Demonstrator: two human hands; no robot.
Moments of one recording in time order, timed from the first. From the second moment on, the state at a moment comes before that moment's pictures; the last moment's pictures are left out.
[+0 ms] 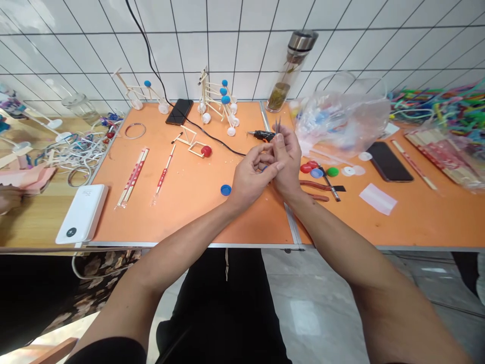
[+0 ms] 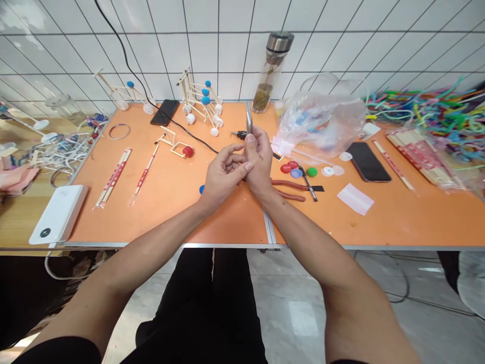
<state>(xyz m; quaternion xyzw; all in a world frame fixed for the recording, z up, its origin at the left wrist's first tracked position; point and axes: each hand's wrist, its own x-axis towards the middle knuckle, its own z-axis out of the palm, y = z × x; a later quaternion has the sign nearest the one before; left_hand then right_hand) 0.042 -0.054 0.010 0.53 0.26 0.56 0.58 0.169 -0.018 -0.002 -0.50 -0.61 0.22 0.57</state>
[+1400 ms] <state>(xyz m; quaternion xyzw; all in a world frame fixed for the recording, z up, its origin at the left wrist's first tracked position) 0.001 -0.017 0.041 0.39 0.41 0.46 0.69 0.155 -0.029 0.019 -0.50 -0.63 0.33 0.49</state>
